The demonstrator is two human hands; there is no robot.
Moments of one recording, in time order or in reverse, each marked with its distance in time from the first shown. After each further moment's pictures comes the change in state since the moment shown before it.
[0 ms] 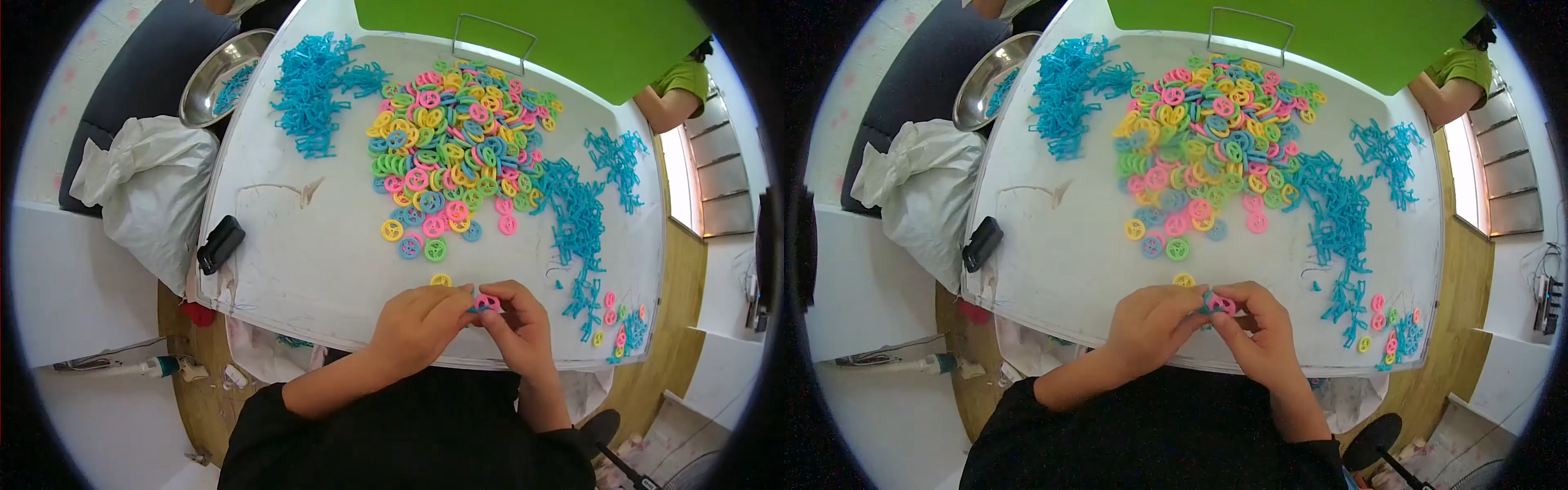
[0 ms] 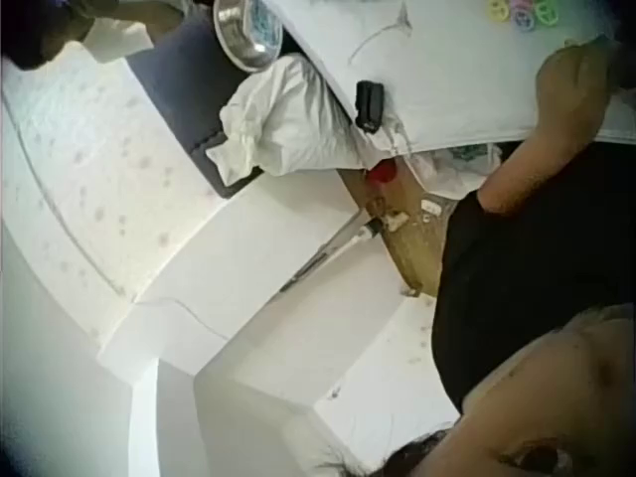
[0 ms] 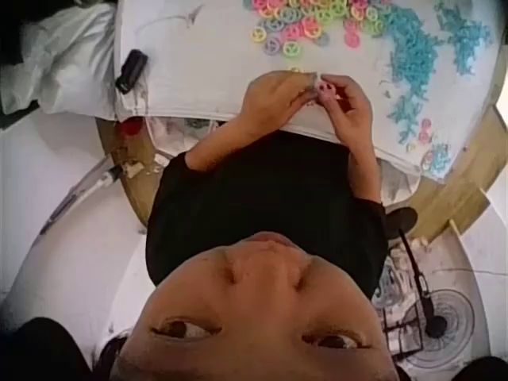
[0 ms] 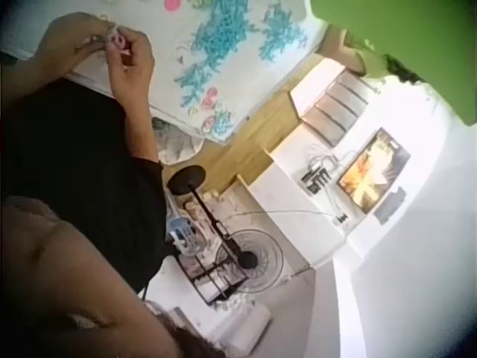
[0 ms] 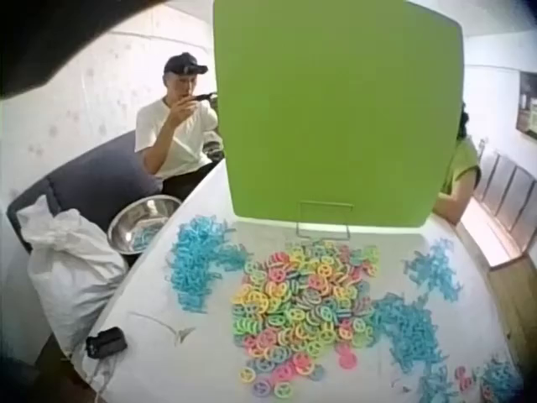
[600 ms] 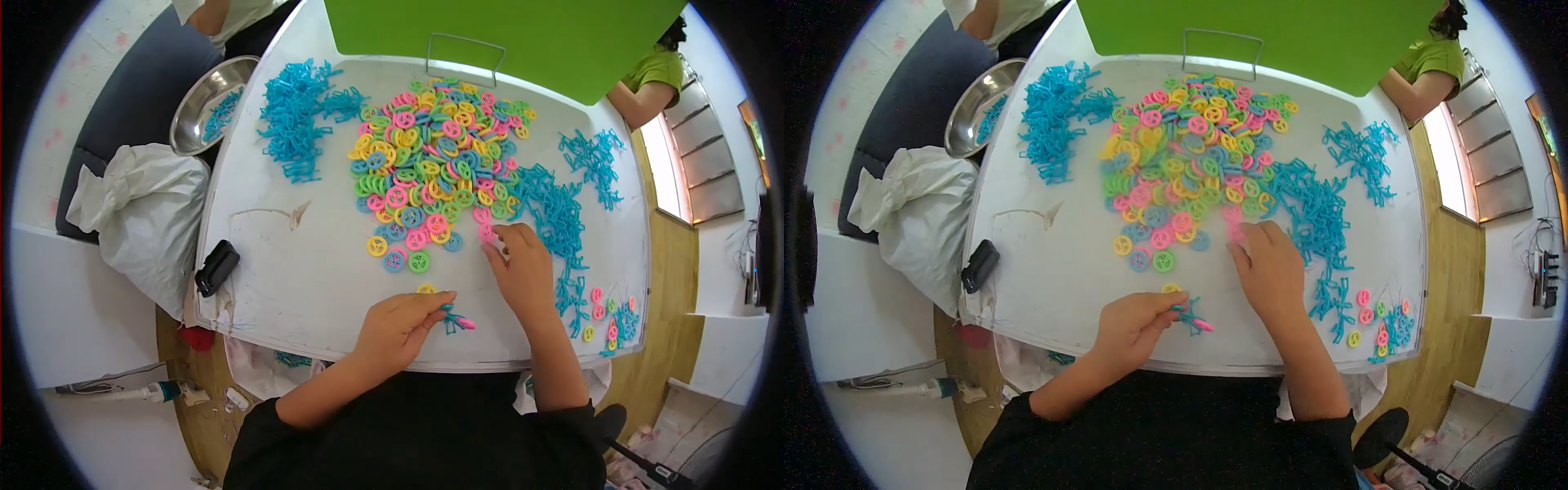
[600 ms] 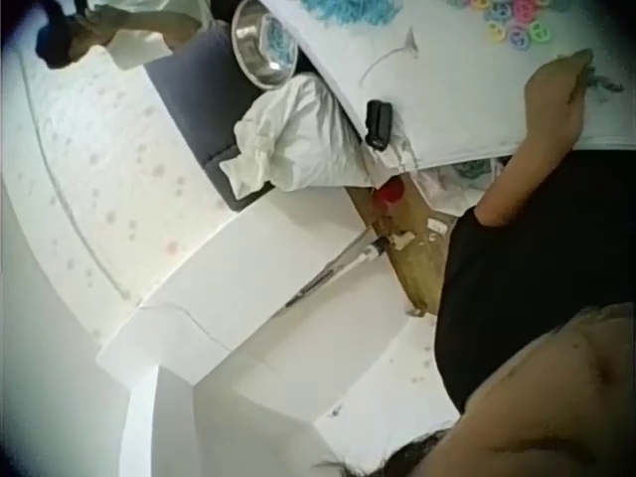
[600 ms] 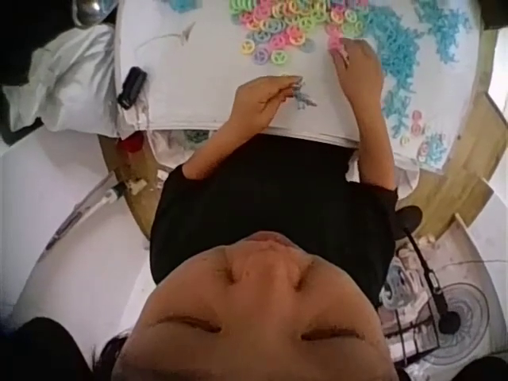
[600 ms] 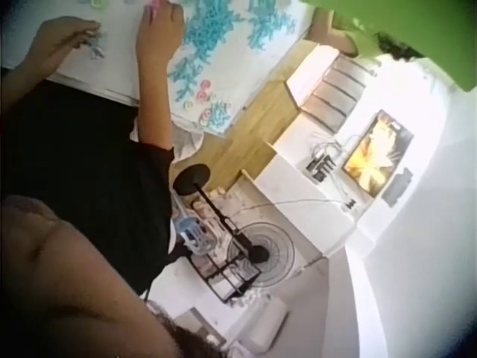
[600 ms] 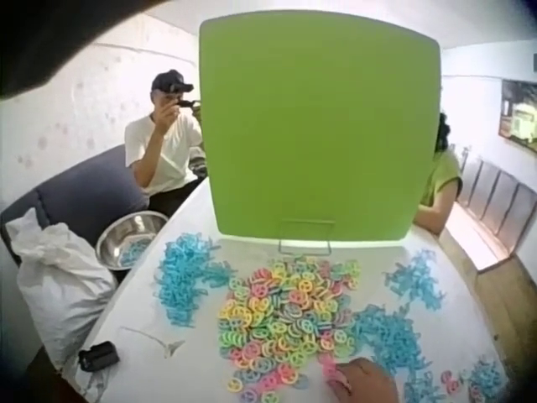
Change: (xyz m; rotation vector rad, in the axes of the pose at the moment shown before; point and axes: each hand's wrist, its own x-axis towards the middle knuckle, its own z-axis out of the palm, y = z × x) left_hand 0.018 0.007 -0.022 -0.161 0.017 -0.060; right_hand 0.073 -0.012 -0.032 -0.938 0.355 -0.378
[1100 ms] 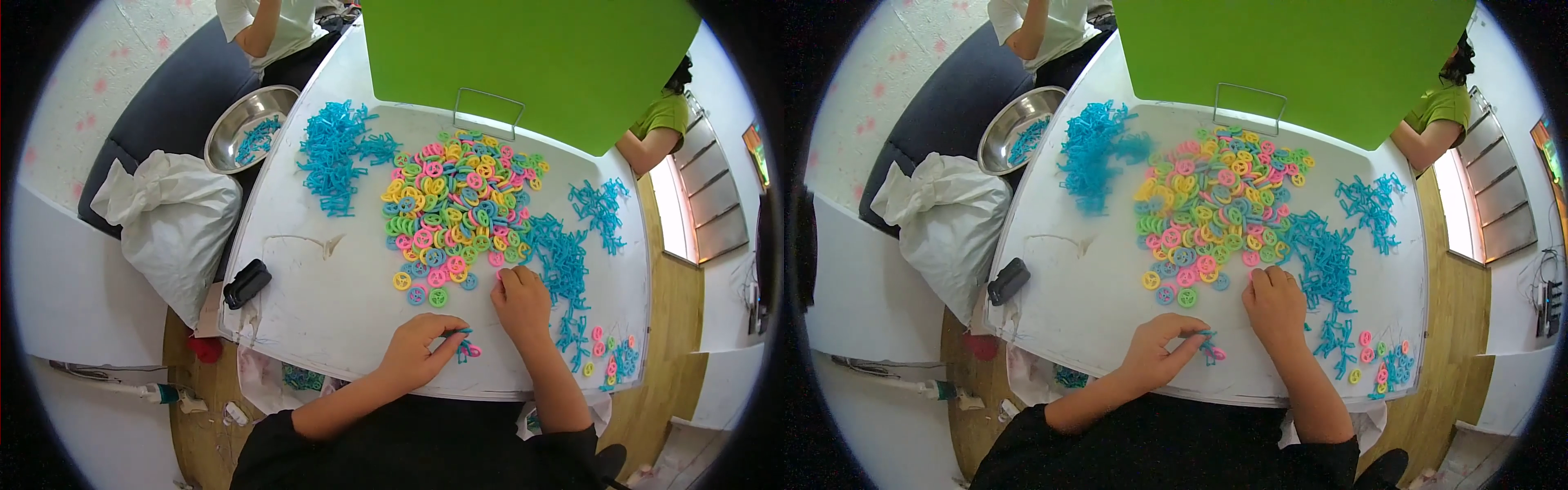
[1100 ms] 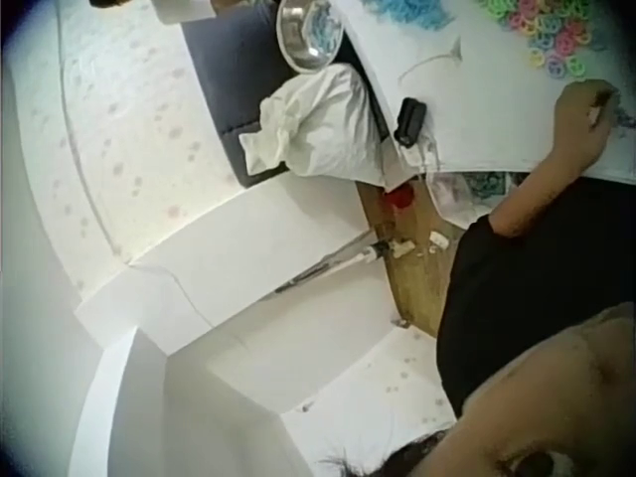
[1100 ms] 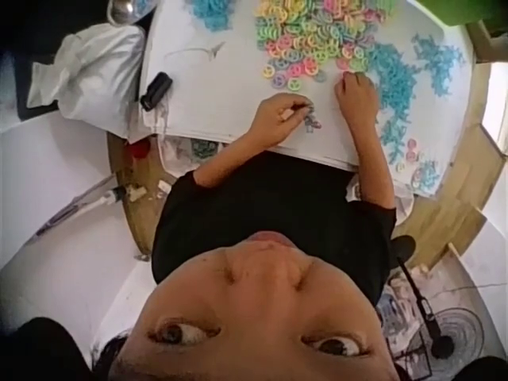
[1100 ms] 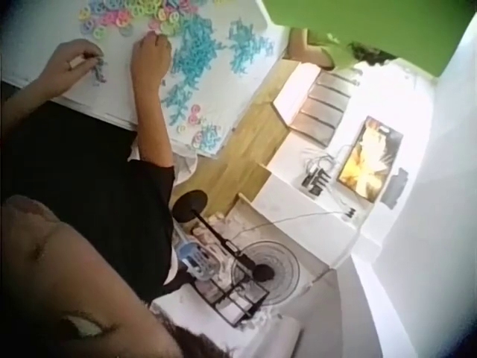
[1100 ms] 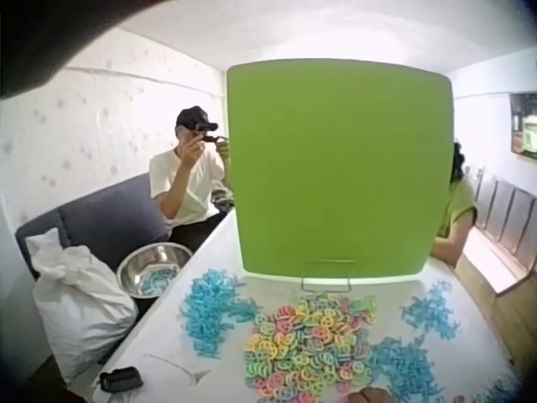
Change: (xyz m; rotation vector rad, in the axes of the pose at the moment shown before) left_hand 0.000 0.002 0.002 -0.145 0.000 -0.179; right_hand 0.002 0.008 0.019 -0.404 0.077 -0.214
